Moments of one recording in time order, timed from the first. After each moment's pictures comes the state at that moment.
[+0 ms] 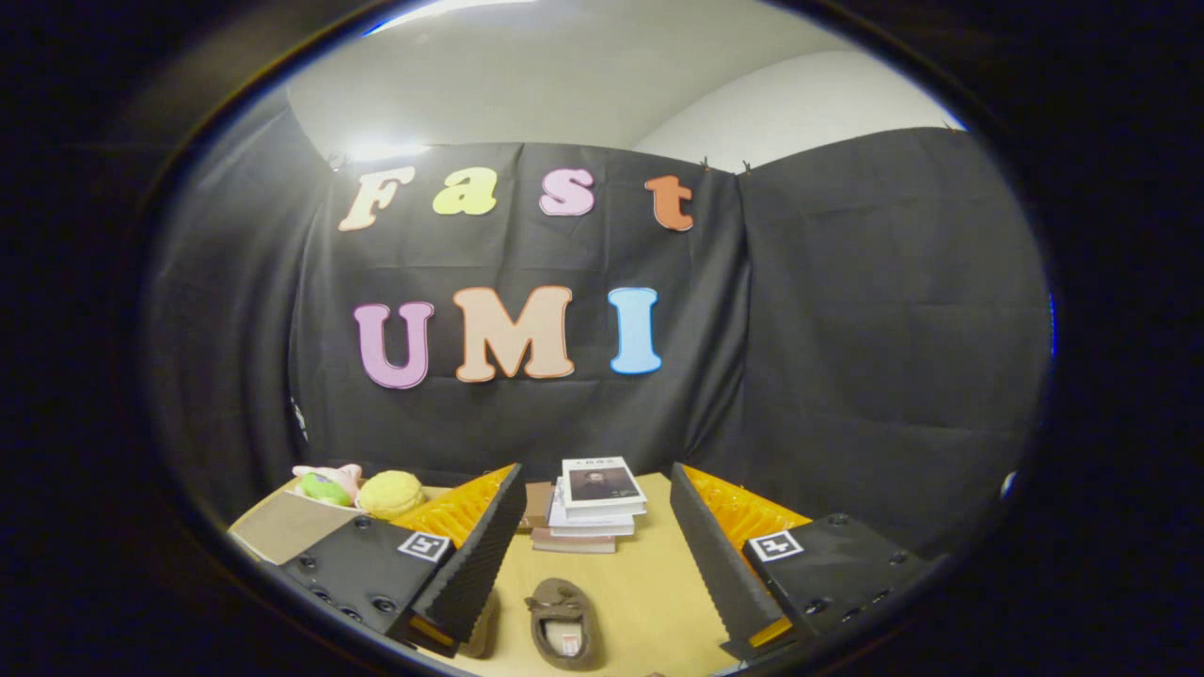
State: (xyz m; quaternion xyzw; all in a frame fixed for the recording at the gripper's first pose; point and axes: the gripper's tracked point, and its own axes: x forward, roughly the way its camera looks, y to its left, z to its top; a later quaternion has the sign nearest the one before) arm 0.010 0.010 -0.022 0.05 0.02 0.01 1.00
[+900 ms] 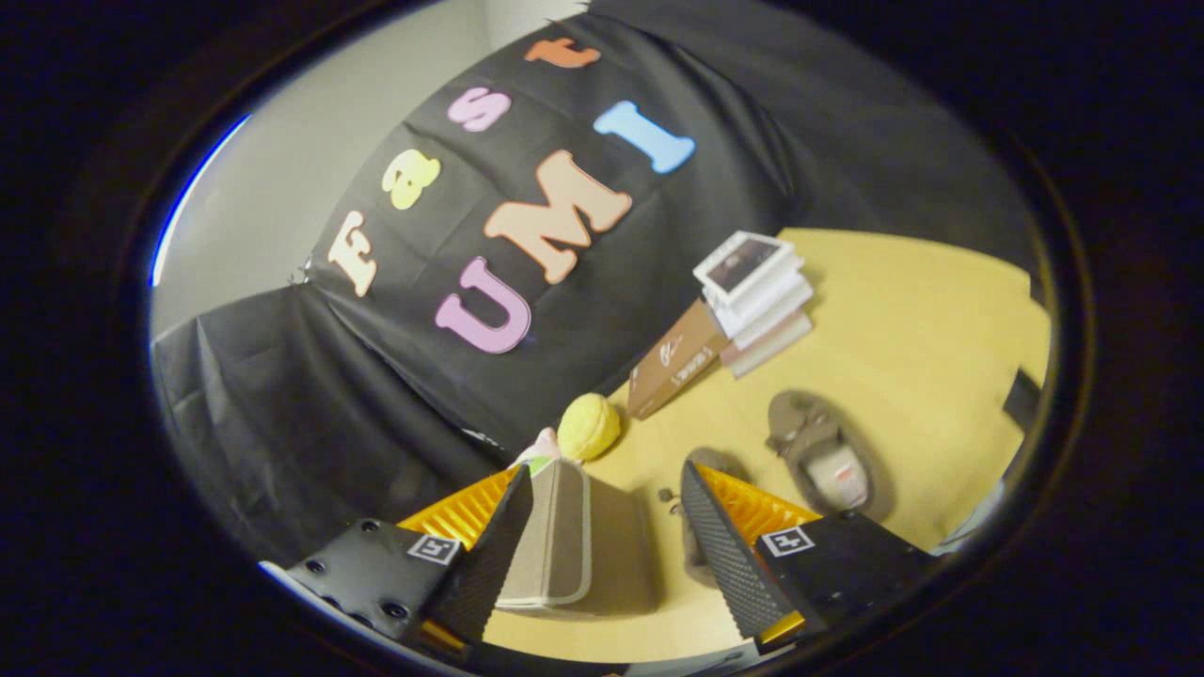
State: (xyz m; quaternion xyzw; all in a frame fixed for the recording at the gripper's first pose) arm -0.036 0.173 -0.164 0.42 0.28 0.18 0.85
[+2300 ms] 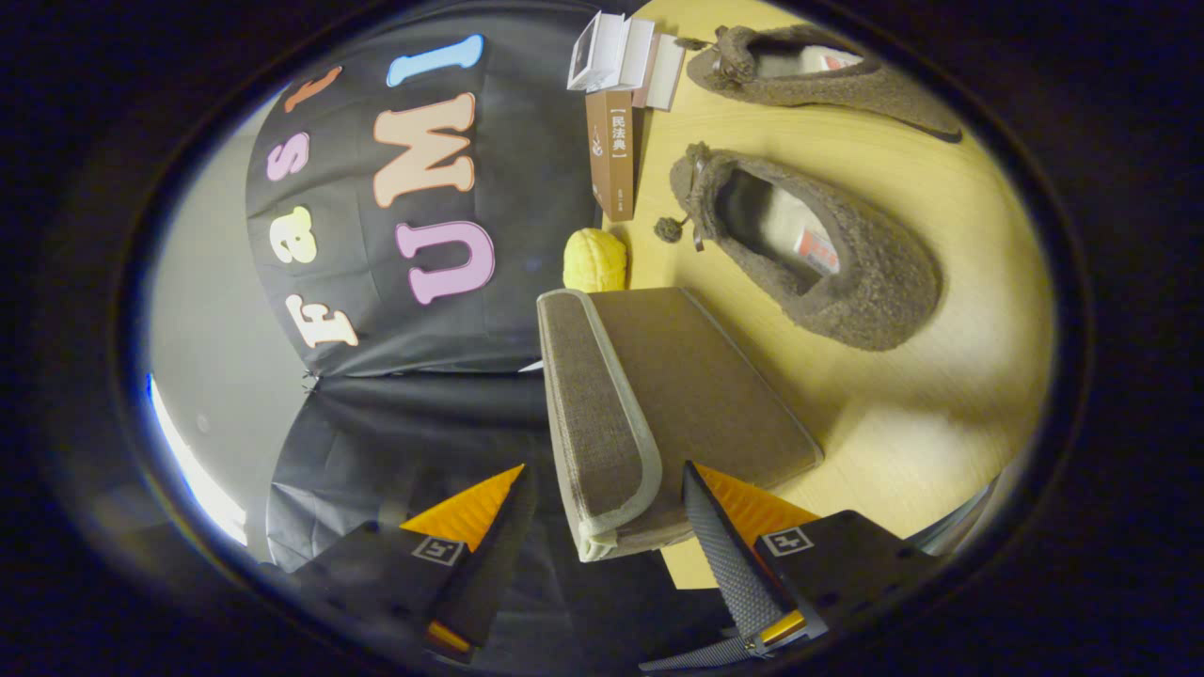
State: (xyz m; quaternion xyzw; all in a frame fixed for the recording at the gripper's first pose) arm -0.114 0.323 -0.233 0.63 0.44 0.22 0.60
